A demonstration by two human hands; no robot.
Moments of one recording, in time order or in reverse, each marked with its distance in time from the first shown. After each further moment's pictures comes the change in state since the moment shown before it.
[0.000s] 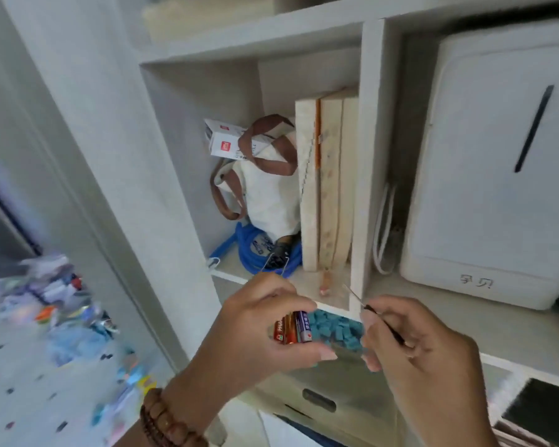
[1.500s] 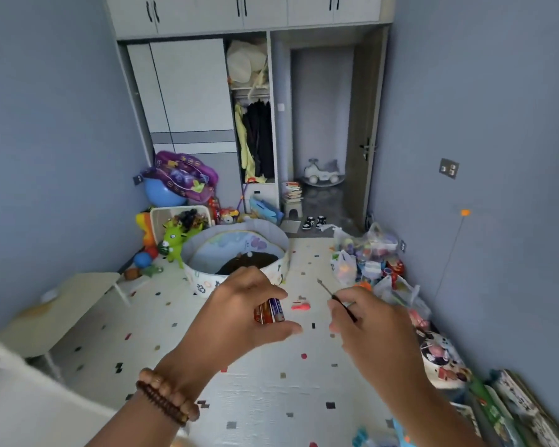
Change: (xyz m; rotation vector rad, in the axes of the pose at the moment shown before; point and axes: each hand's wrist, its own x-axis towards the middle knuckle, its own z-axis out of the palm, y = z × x) left_hand -0.410 -0.420 -0.600 0.829 0.377 -0.927; right_hand -0.156 -0.306 0.875 0.189 -1.022 -0.565
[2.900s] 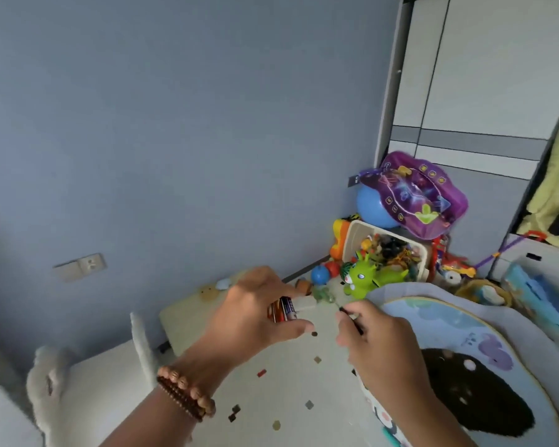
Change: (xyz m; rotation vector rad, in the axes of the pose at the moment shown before) left_hand 0.260 -0.750 -0.076 0.369 0.322 -0.657; right_hand 0.601 -0.168 0.727 0.269 -0.560 -0.519
